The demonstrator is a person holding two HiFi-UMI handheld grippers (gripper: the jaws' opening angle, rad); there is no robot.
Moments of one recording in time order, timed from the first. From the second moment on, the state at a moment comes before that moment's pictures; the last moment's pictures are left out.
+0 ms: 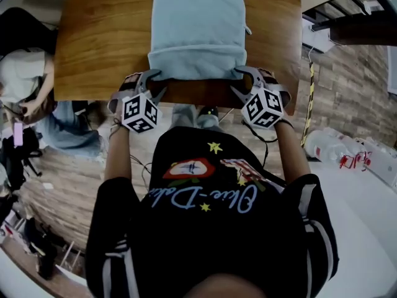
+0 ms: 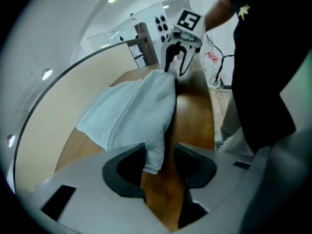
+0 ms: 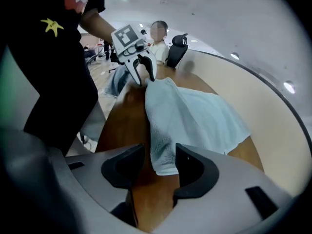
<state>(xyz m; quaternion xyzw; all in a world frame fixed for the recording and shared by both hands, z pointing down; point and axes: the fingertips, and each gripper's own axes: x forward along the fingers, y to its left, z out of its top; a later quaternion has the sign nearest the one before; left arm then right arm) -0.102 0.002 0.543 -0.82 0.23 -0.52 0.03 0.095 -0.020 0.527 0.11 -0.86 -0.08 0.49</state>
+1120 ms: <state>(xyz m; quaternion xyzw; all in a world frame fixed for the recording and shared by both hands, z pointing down) -0.134 0.033 0.505 -0.86 0.18 -0.48 -0.07 0.113 0.017 0.486 0.07 -0.90 0.17 0.39</state>
